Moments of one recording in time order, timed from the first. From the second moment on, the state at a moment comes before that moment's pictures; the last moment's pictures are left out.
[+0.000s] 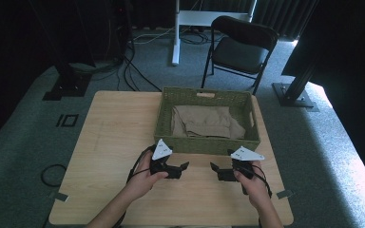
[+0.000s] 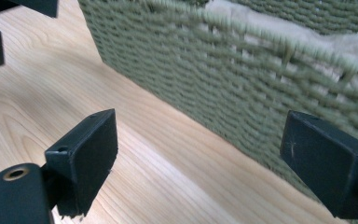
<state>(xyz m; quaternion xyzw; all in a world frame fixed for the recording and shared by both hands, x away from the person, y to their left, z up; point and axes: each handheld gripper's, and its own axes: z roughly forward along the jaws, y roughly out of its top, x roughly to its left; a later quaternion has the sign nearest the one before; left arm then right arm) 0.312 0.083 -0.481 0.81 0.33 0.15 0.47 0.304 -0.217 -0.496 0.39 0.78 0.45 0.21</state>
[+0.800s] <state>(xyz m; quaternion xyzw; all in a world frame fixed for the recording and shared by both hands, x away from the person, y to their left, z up) 0.301 0.132 -0.544 0.81 0.40 0.16 0.40 0.291 -0.252 -0.550 0.46 0.77 0.39 0.21</state>
